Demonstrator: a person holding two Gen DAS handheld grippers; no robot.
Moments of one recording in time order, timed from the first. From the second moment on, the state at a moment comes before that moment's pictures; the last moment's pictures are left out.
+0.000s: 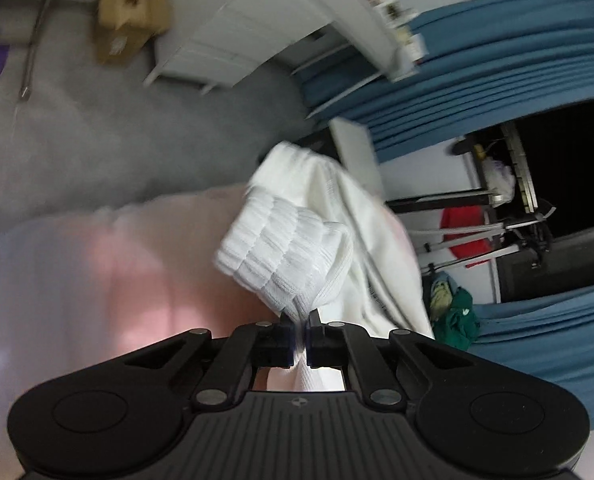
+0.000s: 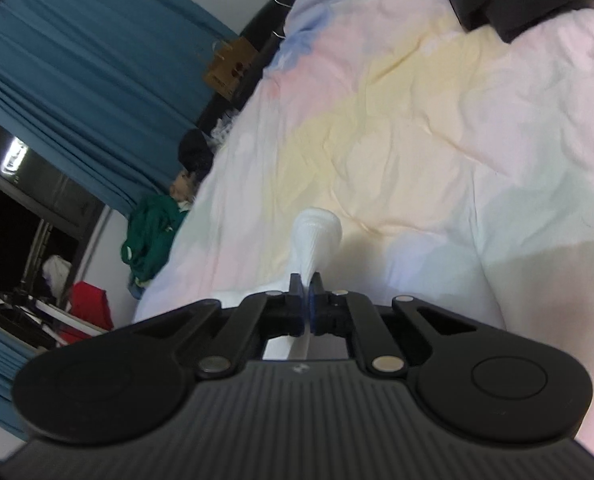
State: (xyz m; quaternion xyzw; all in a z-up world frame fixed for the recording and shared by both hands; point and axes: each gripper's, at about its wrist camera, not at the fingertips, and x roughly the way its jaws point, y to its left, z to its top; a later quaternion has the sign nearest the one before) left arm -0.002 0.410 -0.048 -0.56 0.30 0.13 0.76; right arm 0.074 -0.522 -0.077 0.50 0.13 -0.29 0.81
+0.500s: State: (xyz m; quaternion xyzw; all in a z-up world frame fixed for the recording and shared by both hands) left arm 0.001 0.415 -0.067 -0.52 0.35 0.15 0.77; right arm 0.032 -0.527 -0.119 0.54 0.25 -0.43 0.68
